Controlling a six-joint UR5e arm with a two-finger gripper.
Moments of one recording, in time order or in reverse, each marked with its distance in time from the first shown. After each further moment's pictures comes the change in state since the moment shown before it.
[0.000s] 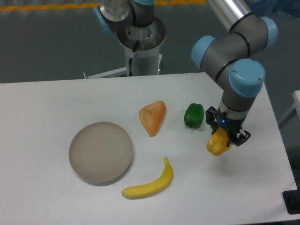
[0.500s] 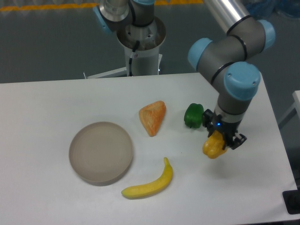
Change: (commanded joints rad) arm -0.104 0.009 -0.001 -0.008 0.005 -0.023
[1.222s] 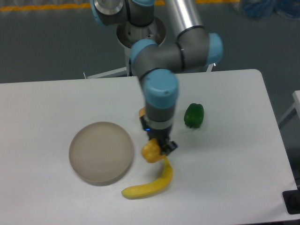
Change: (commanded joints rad) arm -0.321 0.034 -0.084 0.002 -0.012 -0.291
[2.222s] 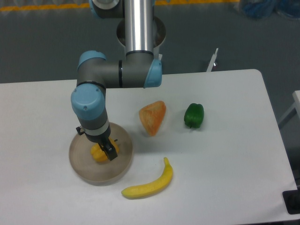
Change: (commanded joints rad) arm -0.114 -0.009 -0.023 0.077 0.028 -0.083
